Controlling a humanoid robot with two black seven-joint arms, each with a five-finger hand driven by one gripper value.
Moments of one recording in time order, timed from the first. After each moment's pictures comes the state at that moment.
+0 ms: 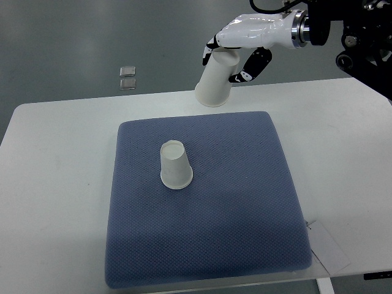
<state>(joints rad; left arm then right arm) -0.01 0.00 -0.05 -0.19 0.05 0.10 -0.04 1.32 -0.50 0.44 1.20 -1.79 0.44 0.29</state>
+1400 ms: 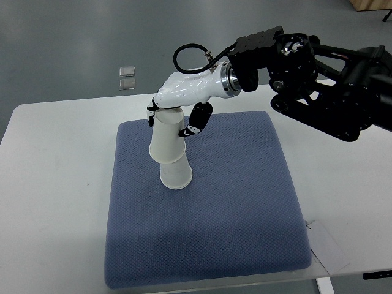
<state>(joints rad) -0.01 0.00 -0.05 -0.19 0.05 0.10 -0.04 1.27 -0.27 0.41 1.24 -1.87 0.51 0.27</state>
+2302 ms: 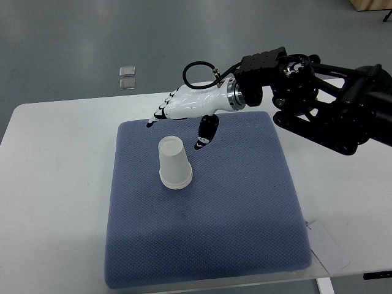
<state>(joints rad) -0.01 0.00 -0.05 -0.19 0.05 0.10 -0.04 1.19 -0.28 0.41 1.23 -1.90 0.47 0.27</state>
